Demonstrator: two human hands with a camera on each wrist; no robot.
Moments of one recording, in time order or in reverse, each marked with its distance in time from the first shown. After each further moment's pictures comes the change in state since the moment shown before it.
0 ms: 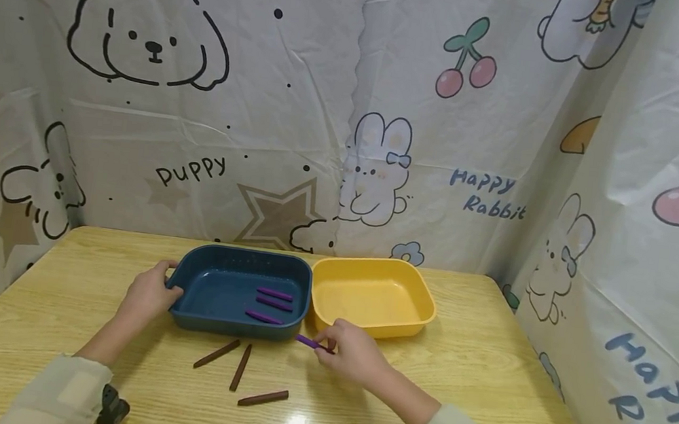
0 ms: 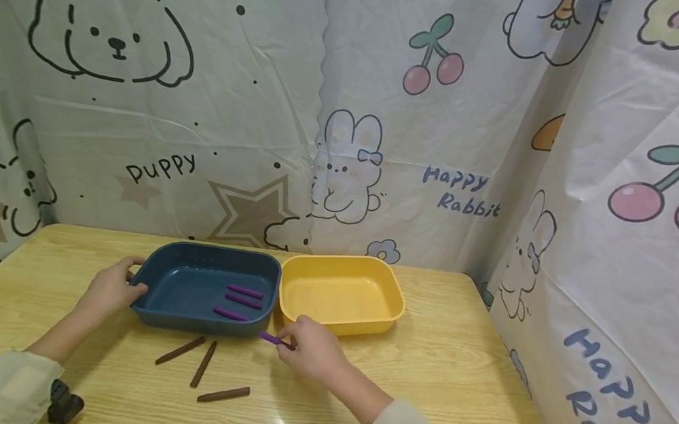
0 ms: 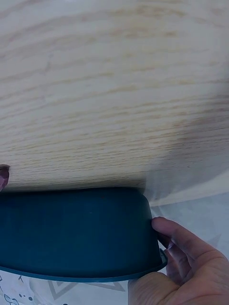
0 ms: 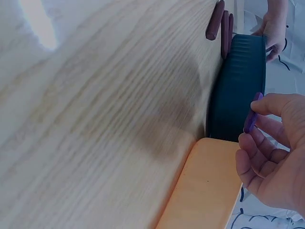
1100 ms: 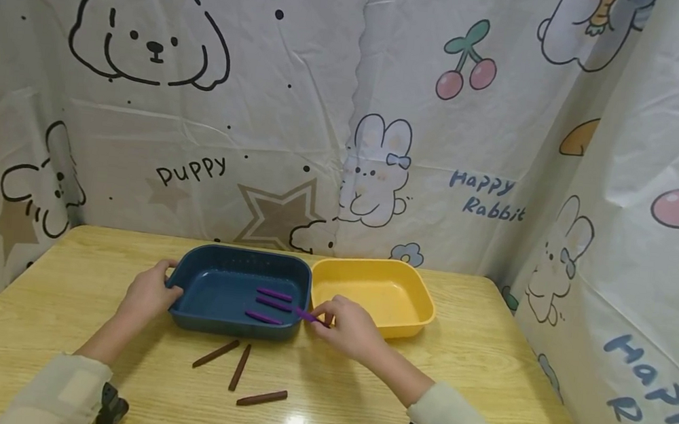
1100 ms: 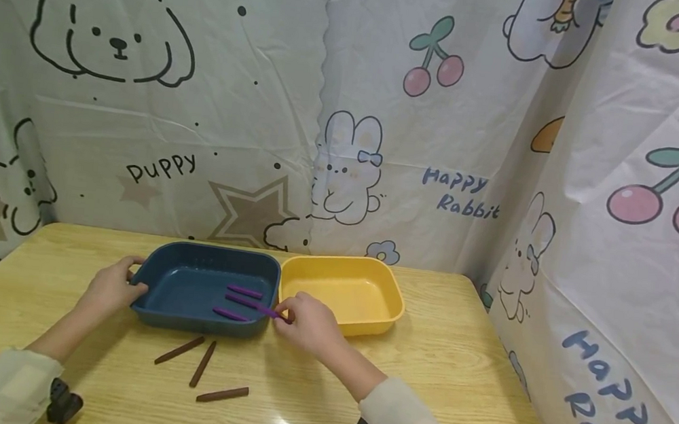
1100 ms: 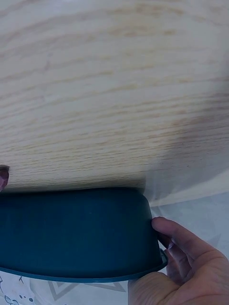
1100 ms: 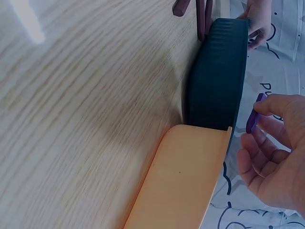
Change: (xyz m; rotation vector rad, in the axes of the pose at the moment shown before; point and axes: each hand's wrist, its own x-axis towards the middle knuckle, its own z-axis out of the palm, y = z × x) left_hand 0.001 0.000 0.001 0.002 0.006 -0.001; right_hand 0.027 -0.006 -0.018 0.000 0.057 0.022
